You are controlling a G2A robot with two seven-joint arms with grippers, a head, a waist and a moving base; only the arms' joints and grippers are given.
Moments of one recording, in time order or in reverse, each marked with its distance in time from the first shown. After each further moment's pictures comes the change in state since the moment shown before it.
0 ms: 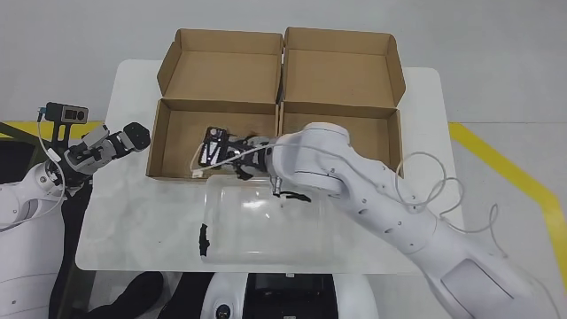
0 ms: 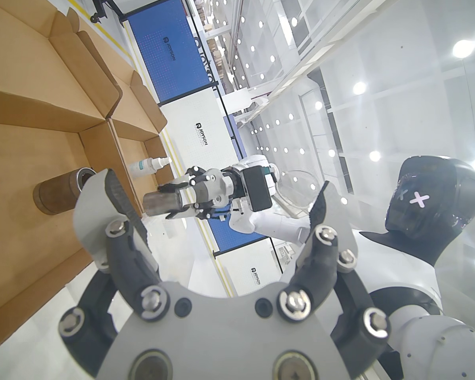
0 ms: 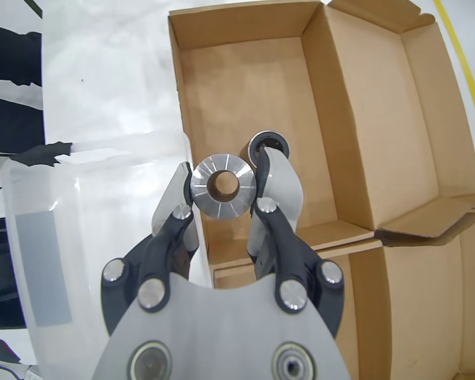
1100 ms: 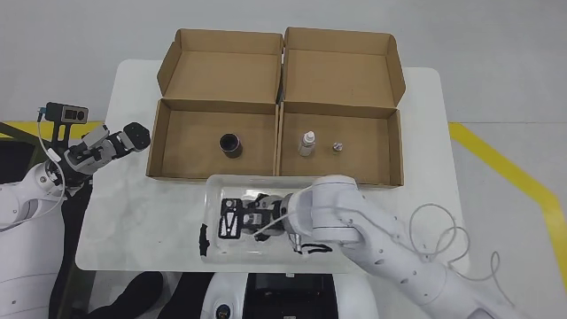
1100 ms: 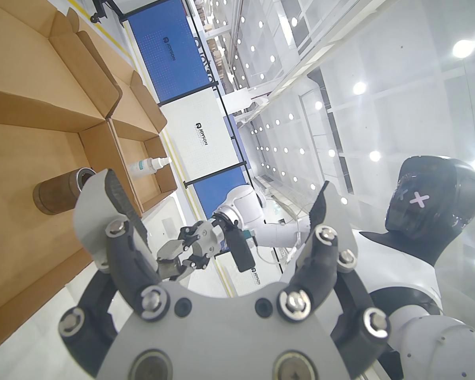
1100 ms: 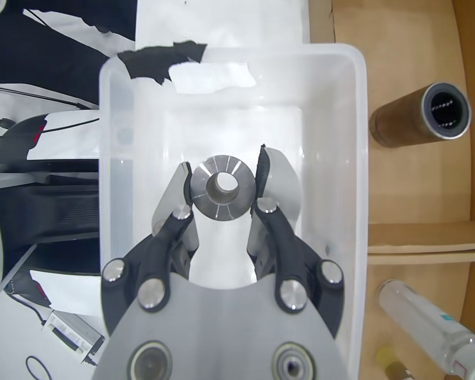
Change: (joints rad) left arm 0.000 0.000 0.000 0.000 0.000 0.000 0.000; right arm -0.311 0.089 0.033 -0.237 0.013 -0.170 0.107
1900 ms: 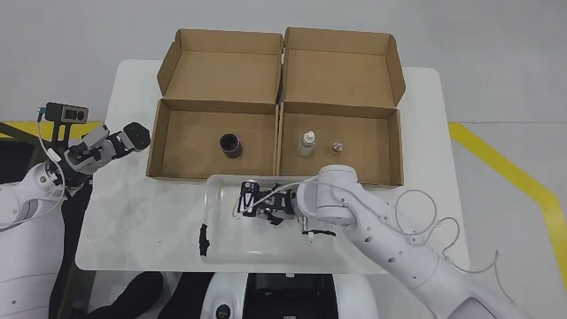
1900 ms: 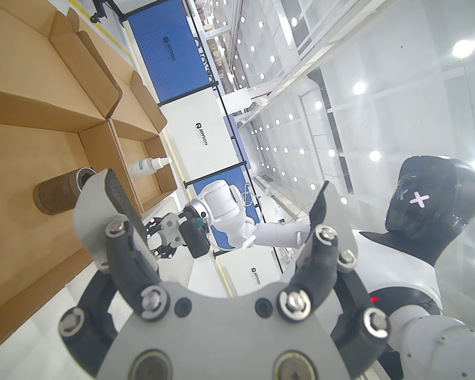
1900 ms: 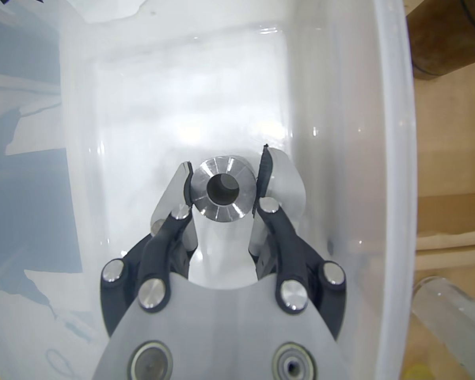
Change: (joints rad) left arm 0.000 0.000 0.000 0.000 0.000 0.000 0.000; right arm 0.012 -0.008 0.023 0.262 -0.087 -0.064 -0.116
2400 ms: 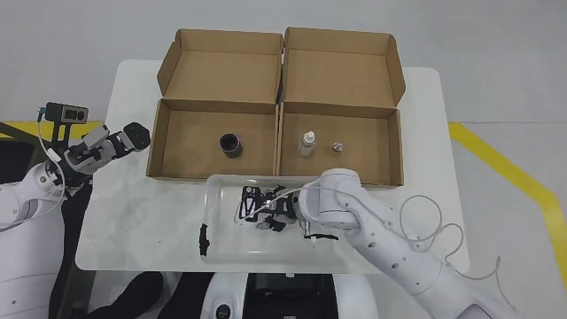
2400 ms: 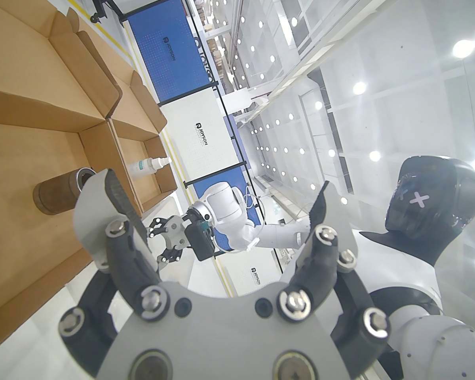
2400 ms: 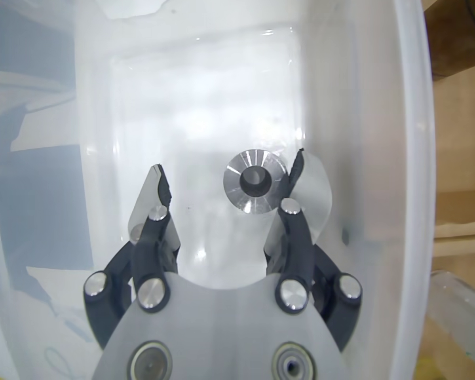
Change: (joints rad) left arm 0.000 0.000 0.000 0.000 0.000 0.000 0.000; right arm -0.031 0.004 0.018 -0.033 -0.002 -0.021 0.015
